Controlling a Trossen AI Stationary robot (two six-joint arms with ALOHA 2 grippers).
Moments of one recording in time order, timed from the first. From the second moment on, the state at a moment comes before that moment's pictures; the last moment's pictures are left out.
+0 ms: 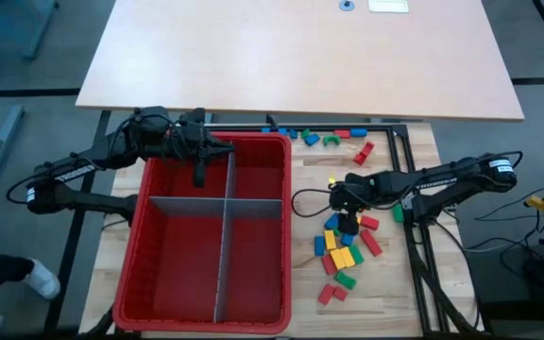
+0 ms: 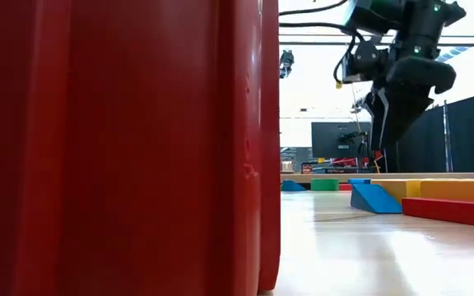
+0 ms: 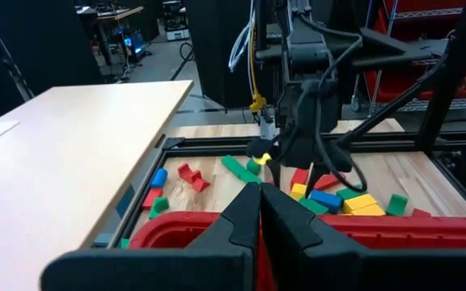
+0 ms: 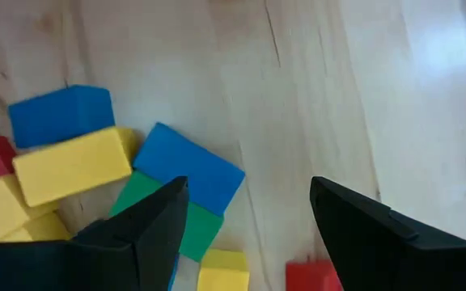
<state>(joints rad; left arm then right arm) 0.31 0.99 1.16 -0.40 0.20 0.14 0.01 1.27 0.80 -0.73 0.09 0.20</state>
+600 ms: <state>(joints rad) 0.31 0.99 1.16 -0.42 0.20 0.27 0.01 1.35 0.78 -0.70 0.08 0.38</state>
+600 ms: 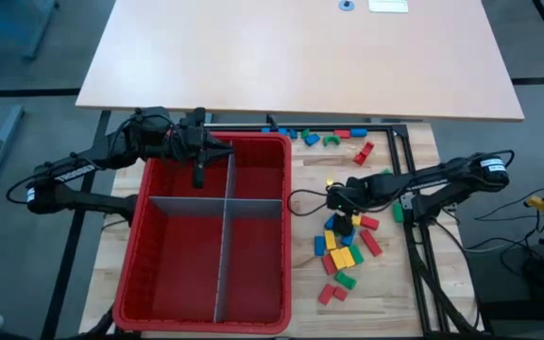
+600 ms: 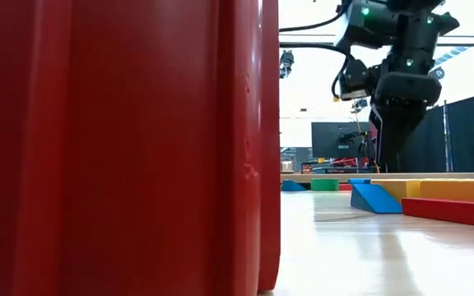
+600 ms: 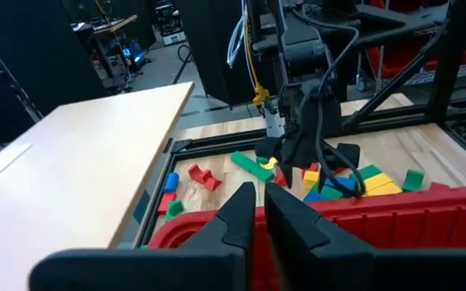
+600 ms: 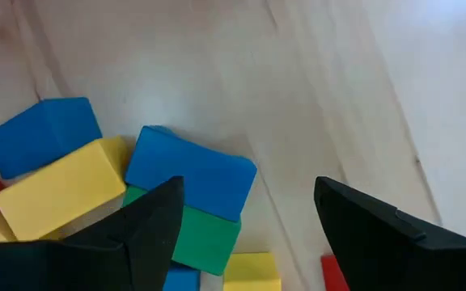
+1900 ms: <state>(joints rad) 0.31 0.99 1.16 -0.46 0.19 0.31 0.02 1.48 0.78 -0.74 0.07 -0.11</state>
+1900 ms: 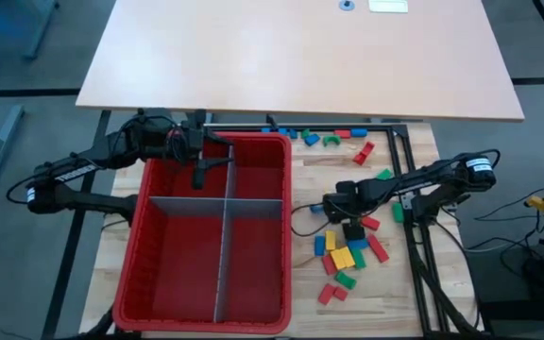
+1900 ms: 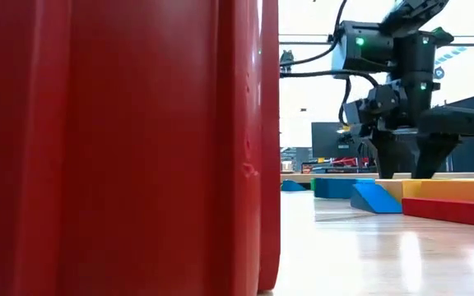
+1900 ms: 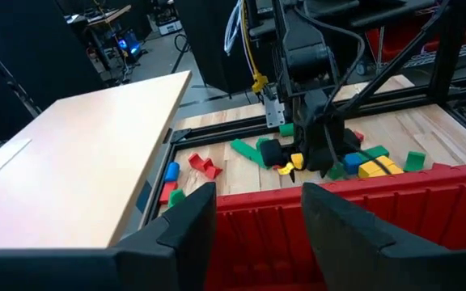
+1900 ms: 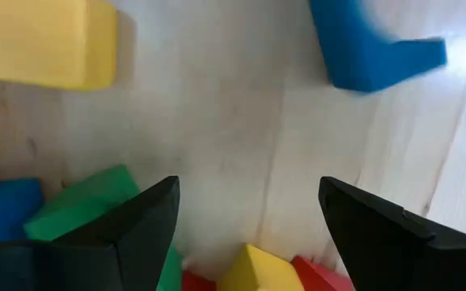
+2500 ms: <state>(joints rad) 0.31 0.99 1.16 -0.45 0.19 0.29 0.01 1.48 0.84 -0.57 0.16 -0.18</state>
